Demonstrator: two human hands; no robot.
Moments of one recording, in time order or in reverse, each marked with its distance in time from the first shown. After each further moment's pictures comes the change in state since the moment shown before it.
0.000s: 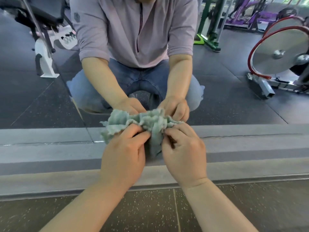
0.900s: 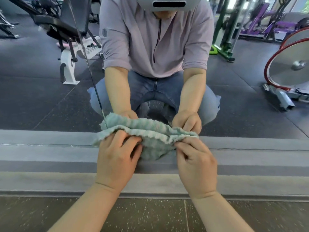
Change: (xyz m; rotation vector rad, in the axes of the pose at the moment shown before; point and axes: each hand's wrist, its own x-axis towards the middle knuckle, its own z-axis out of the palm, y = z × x) left_hand -0.009 -0.054 -0.014 0.288 0.298 0.131; right_hand -0.010 -0.001 0.009 -0.070 0.047 -0.073
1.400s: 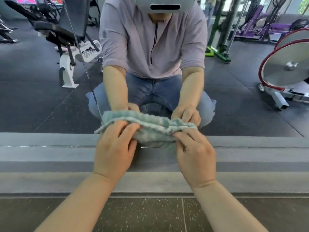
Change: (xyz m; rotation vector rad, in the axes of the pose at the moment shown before) left_hand 0.022 0.005 -0.008 -0.063 0.053 0.044; right_hand 0.023 0.003 -0.016 -0.068 0.031 -0.100
